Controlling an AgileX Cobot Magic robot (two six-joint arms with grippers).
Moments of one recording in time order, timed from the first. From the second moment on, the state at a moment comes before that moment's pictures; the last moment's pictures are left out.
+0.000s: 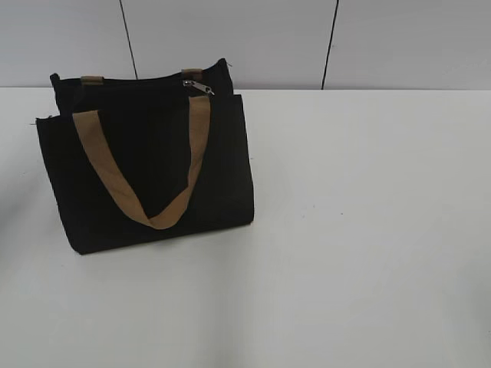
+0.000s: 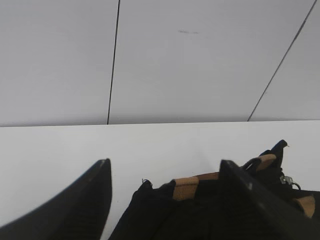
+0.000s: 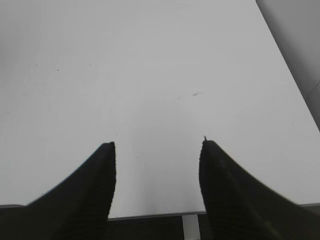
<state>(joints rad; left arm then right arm) 0.04 1.08 -0.76 1.74 -0.42 -1.83 -0.13 -0.01 -0.47 0.08 1.09 -0.13</state>
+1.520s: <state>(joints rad) -0.12 0.90 -0.84 0.16 0.94 -0.23 -0.13 -0.01 -0.47 0.09 1.09 -0.13</state>
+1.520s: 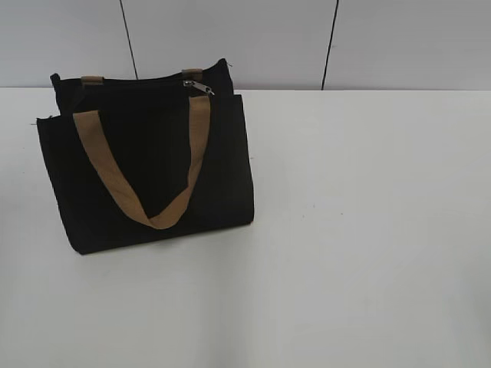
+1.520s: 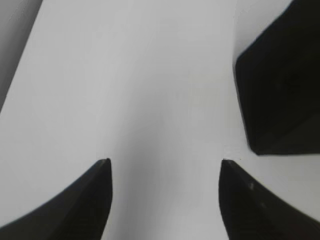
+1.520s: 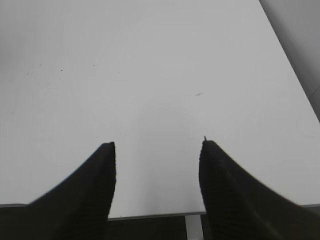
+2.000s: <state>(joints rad) -0.12 0.44 -0.70 0.02 1.02 -0.10 -0.13 -0.01 -0.47 0.09 1.09 -0.13</state>
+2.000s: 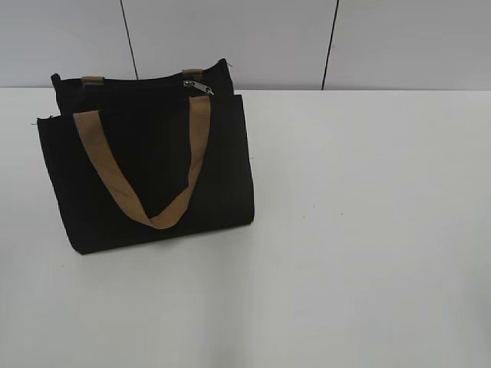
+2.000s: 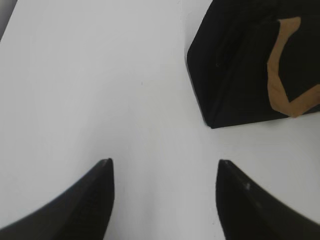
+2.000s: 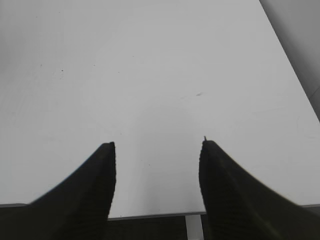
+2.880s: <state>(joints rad) -0.12 0.04 -0.54 0.05 1.05 -0.02 -0.13 -0.01 -0.47 0.09 1.09 -0.13</state>
